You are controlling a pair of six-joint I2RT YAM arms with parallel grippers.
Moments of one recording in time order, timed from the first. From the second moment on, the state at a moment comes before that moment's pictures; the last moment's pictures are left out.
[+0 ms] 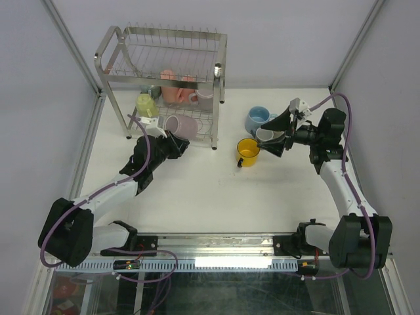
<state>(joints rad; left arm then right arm) -0.46 1.19 0.55 0.43 0.06 -0.60 -0.01 1.17 0.84 0.22 -1.33 -0.06</state>
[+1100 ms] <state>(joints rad) -0.36 1.60 0.90 0.32 0.05 -0.60 -0.03 1.15 0.83 0.21 -1.35 -0.08</state>
